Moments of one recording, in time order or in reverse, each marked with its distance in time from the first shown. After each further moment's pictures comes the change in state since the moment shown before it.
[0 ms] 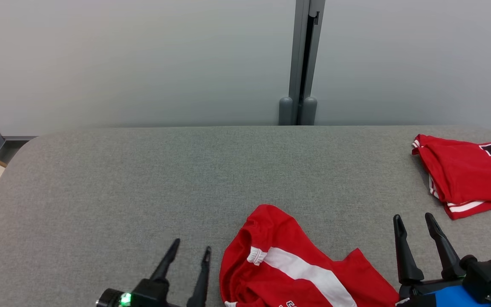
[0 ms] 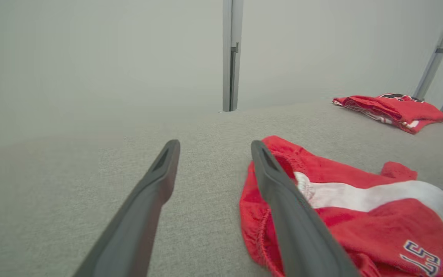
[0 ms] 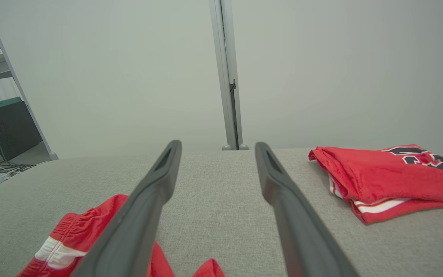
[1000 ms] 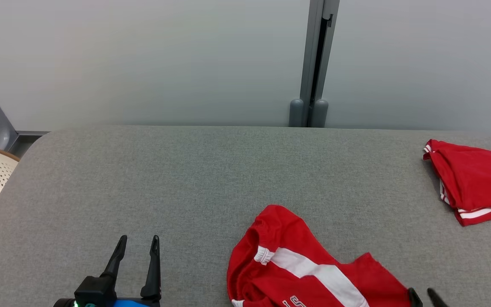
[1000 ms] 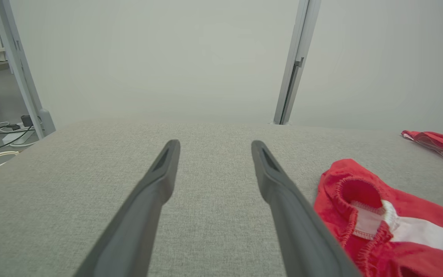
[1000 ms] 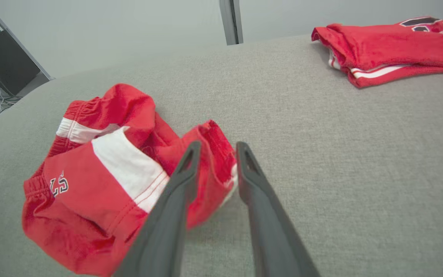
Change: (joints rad) left arm 0.003 -0.003 0.166 0.005 -0.059 0.014 0.000; right arm 0.314 -0.009 -0.035 -0.218 0.104 0.000 0.360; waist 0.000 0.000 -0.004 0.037
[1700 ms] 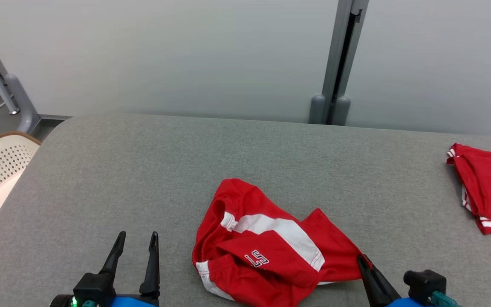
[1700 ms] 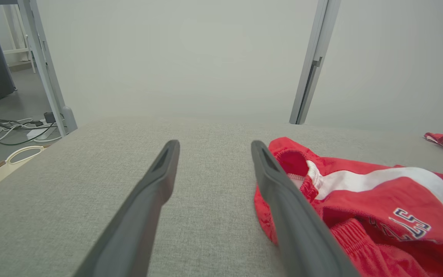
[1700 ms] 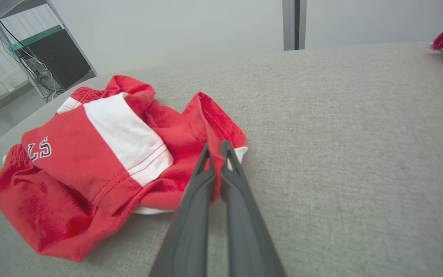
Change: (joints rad) left arm -0.014 0.010 -0.003 -0.003 0.006 0.005 0.000; right arm -0.443 -0.021 0.255 0.654 0.040 0.000 -0.360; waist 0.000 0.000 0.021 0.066
